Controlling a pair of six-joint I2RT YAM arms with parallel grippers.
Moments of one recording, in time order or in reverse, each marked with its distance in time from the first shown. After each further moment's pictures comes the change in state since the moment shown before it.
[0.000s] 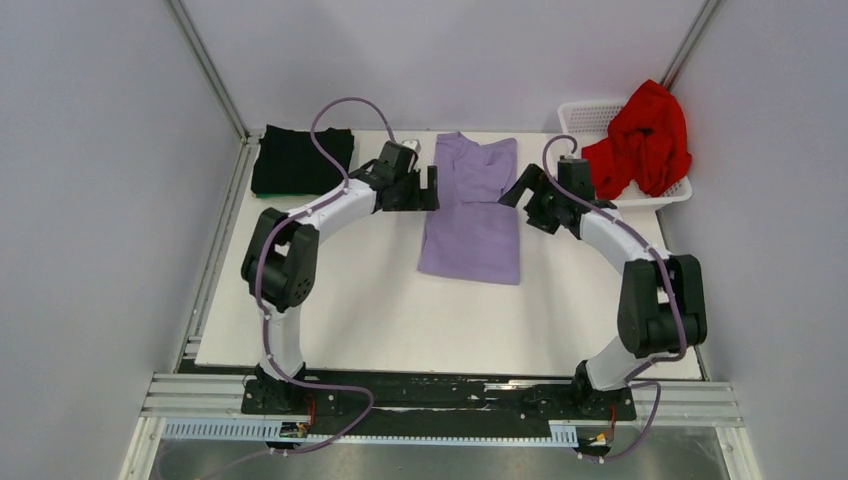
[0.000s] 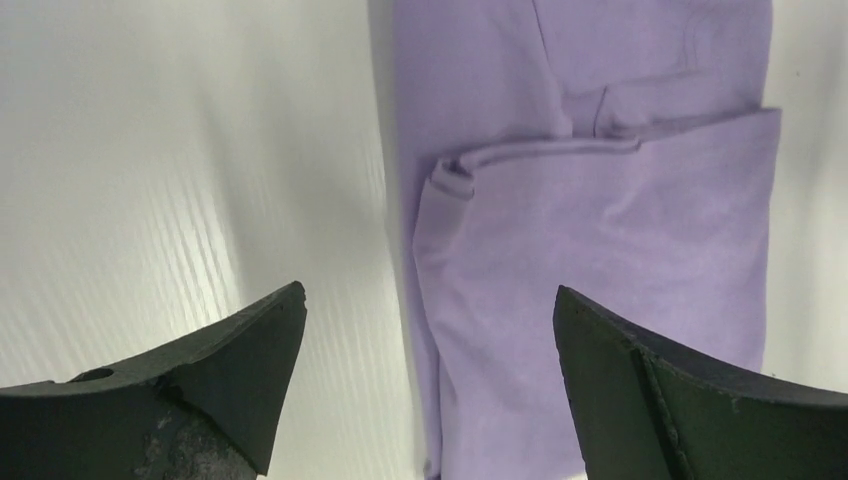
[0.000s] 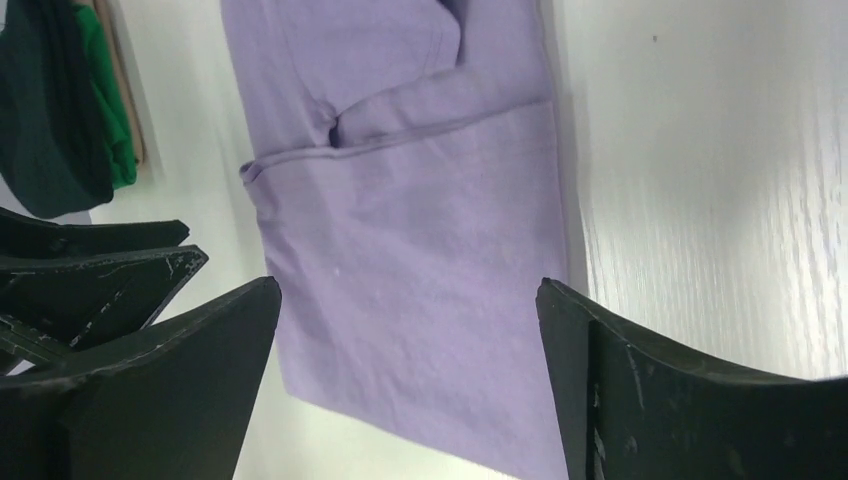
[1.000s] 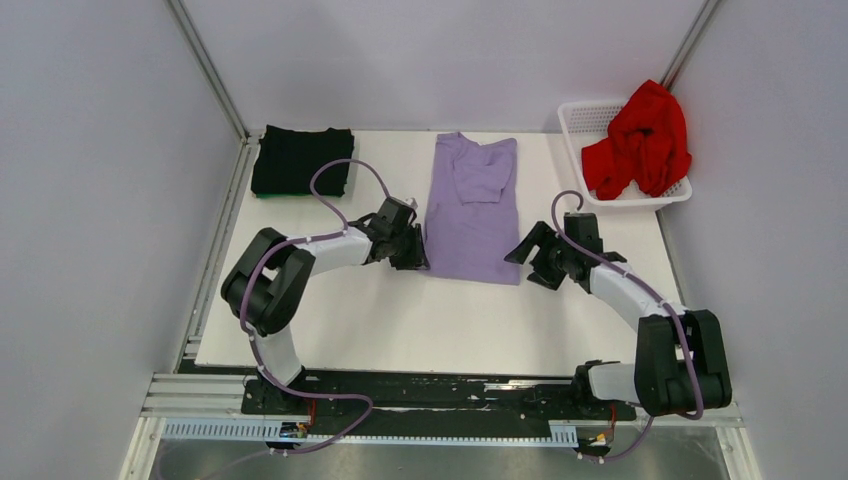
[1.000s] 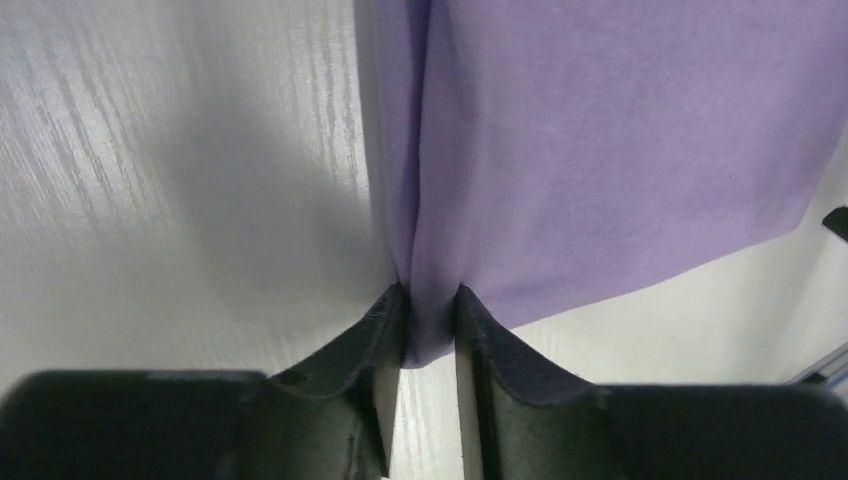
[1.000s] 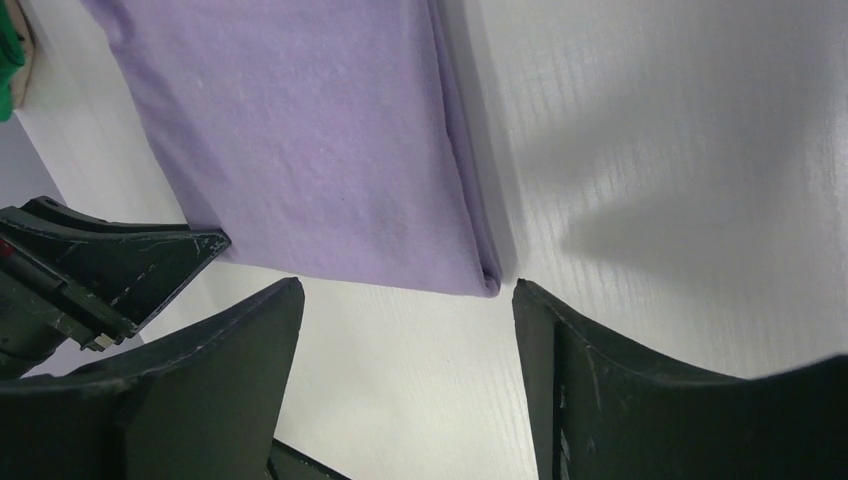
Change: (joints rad) left arm -0.105 -0.248 -0.568 0.198 0.109 -0.241; right arm 0.000 -0.361 -0.467 -0.031 -0.064 0.066
